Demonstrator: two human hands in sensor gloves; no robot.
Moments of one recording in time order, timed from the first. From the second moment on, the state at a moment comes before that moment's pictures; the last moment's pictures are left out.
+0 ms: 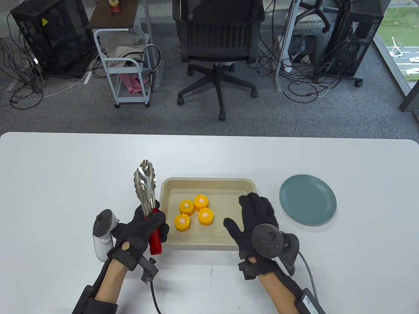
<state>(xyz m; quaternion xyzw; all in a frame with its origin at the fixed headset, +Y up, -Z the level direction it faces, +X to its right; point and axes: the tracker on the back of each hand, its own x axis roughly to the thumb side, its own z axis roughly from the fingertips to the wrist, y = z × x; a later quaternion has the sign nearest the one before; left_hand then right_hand) -0.238 -0.744 -0.301 -0.10 -0.09 0.74 0.66 0.139 -0.661 -0.279 0.01 -0.16 0.96 0.24</state>
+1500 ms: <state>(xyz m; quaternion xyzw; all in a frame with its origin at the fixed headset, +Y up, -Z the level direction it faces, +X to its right) -0.269 -0.751 -0.301 -0.09 -0.02 0.69 0.72 0.367 -0.797 -0.404 -0.44 0.09 0.87 0.21</state>
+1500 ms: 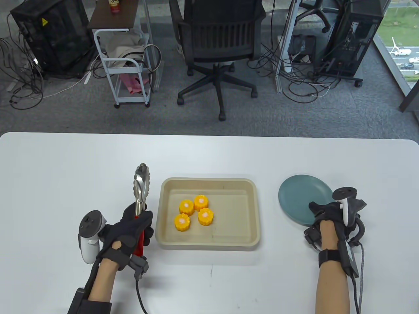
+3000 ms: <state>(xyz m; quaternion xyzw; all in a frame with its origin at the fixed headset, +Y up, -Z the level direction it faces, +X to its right) -0.261 -0.733 -0.295 -0.10 -0.06 0.69 0.72 0.190 -0.754 -0.265 -0.16 0.11 0.45 0.87</state>
